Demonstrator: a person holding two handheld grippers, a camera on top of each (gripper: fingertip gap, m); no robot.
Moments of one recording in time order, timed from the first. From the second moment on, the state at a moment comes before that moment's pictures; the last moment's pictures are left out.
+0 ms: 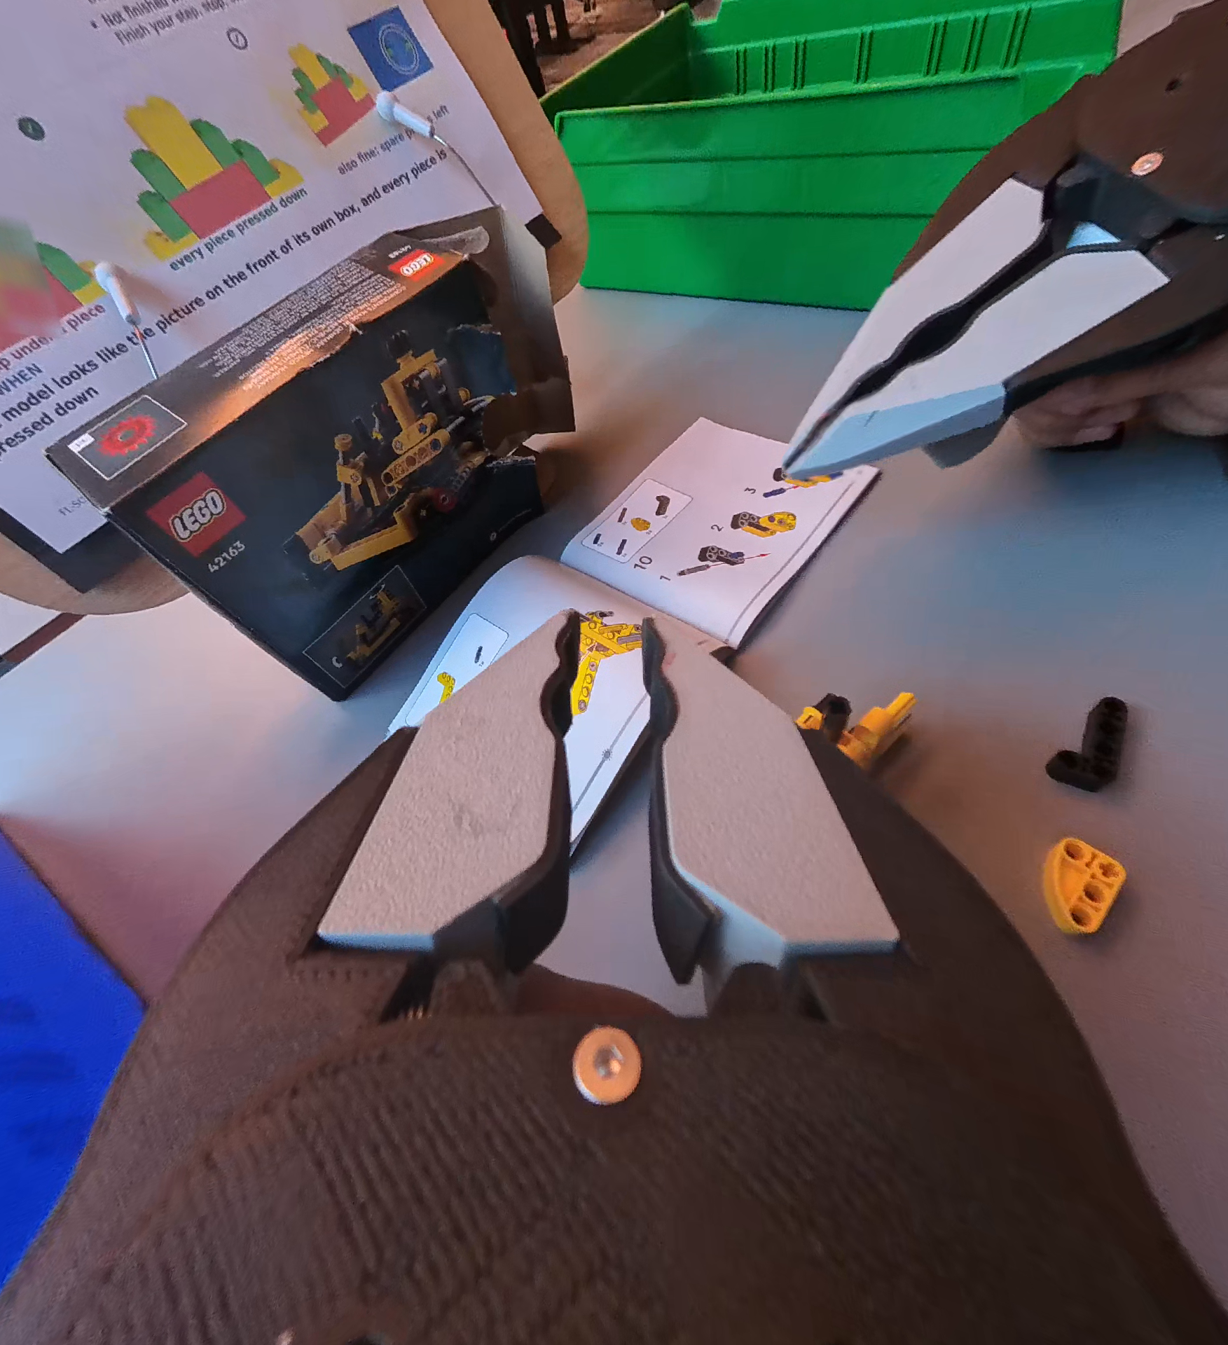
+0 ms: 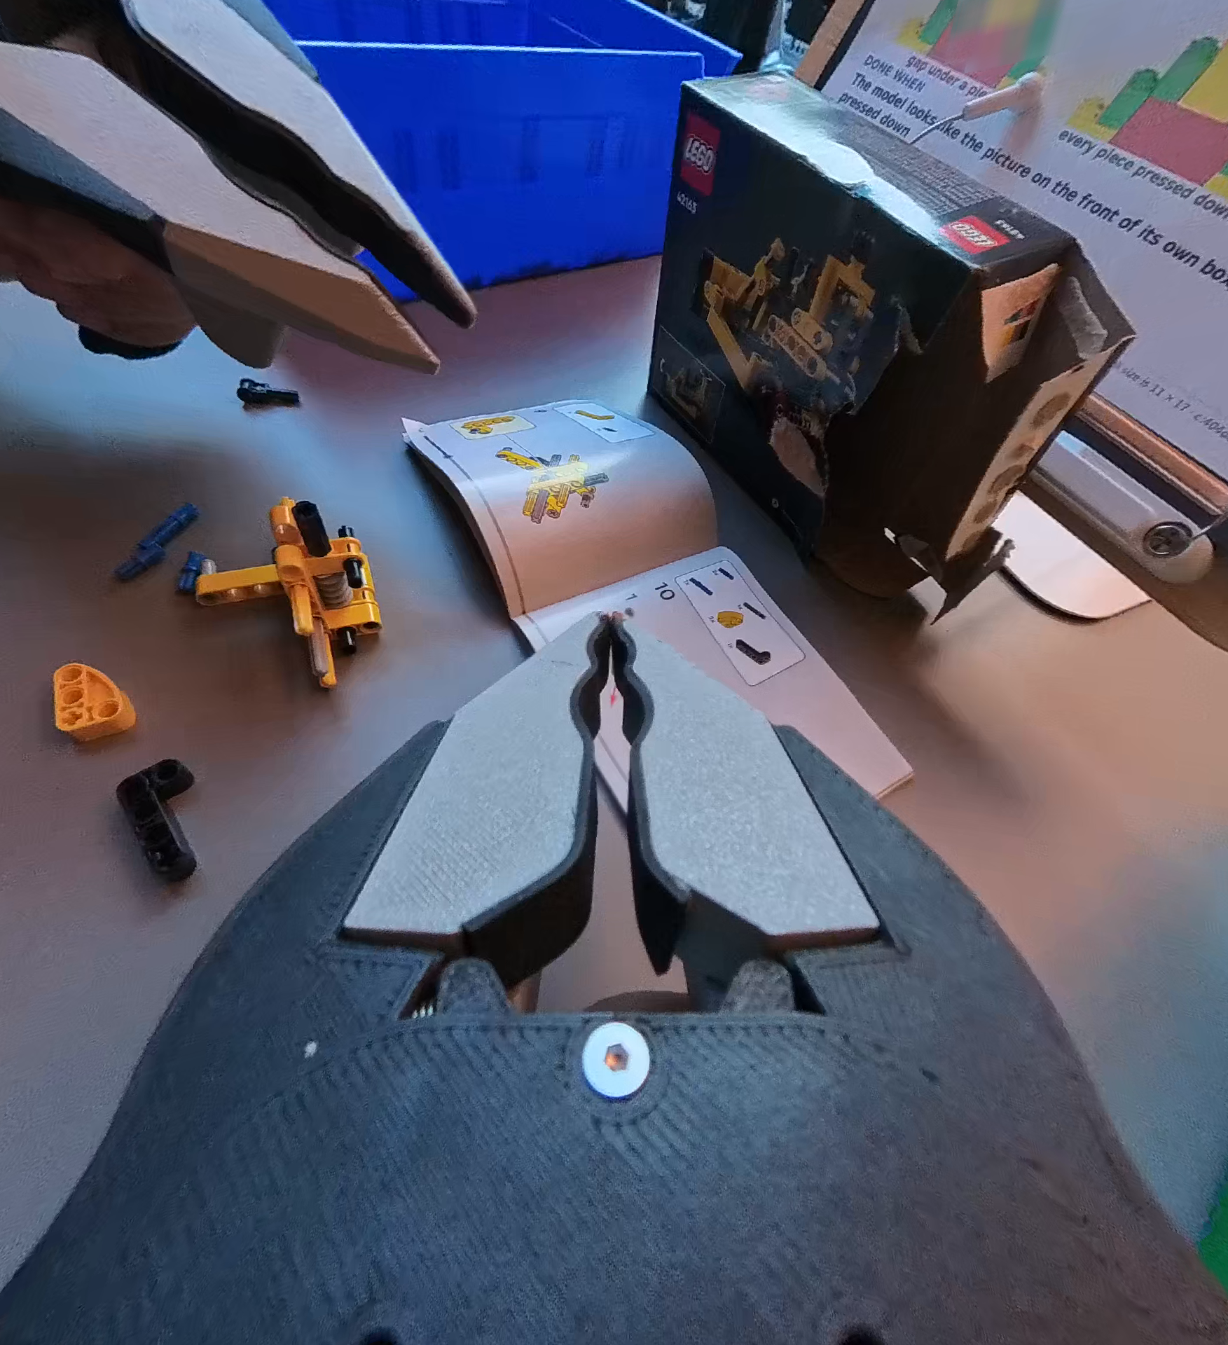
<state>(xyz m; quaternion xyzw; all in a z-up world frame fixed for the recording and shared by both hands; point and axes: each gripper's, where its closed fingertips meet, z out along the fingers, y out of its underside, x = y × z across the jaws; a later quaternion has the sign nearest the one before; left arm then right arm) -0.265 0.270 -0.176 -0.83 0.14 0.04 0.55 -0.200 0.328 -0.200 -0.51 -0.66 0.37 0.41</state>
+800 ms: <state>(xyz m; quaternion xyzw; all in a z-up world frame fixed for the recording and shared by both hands) -0.270 0.270 -0.168 -0.81 0.13 0.05 0.56 -0.197 0.312 -0.196 -0.50 -0.66 0.42 0.37</state>
